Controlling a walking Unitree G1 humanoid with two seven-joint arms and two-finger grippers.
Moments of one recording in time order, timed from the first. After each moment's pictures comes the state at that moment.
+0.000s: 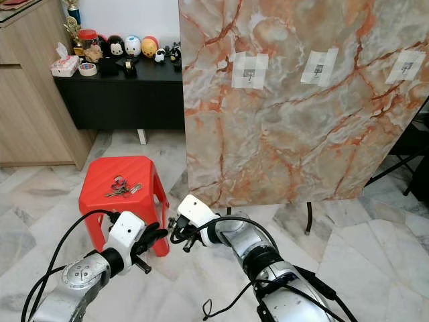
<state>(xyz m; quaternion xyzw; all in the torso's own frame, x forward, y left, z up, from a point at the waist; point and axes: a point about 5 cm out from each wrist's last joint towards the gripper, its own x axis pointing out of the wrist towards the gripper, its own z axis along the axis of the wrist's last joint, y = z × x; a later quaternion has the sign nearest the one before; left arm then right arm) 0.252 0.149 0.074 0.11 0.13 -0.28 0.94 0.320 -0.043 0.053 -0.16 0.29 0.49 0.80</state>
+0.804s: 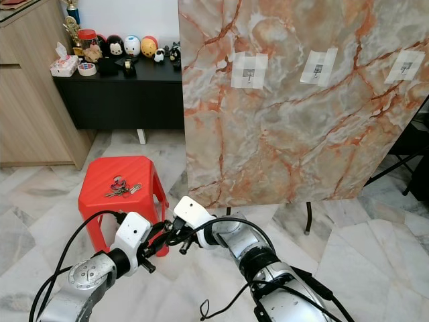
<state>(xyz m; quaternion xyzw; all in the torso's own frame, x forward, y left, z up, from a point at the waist) 0.253 0.141 0.072 0.10 0.13 -0.29 0.94 0.317 -0.037 0.053 -0.16 0.29 0.51 0.80</state>
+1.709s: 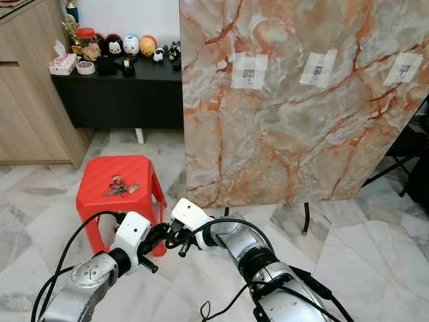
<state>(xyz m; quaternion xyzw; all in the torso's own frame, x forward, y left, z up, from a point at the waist) 0.257 0.144 0.066 0.10 0.14 -0.27 0.95 0.315 -0.034 0.052 -0.17 0.29 0.52 0.79</state>
